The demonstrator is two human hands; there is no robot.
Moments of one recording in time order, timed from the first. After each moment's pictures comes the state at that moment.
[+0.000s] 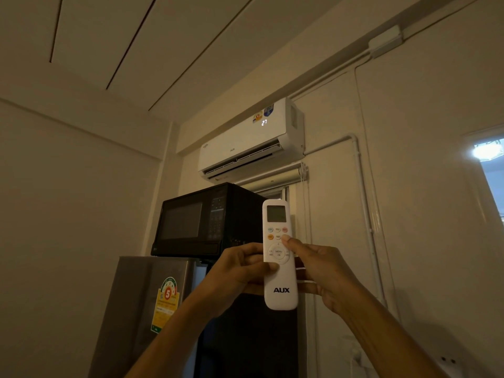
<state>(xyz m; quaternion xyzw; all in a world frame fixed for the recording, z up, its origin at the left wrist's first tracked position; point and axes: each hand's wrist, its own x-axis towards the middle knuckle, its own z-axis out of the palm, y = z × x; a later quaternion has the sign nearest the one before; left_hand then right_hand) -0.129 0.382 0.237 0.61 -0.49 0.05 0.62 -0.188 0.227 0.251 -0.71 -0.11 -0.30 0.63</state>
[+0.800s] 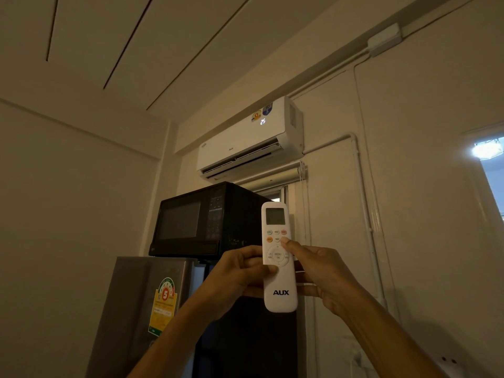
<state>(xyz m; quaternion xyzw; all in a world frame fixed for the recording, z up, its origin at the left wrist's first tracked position) -0.118 0.377 0.234 0.61 -0.48 0.04 0.63 -0.181 0.224 0.250 -0.71 -0.11 -0.29 0.63</state>
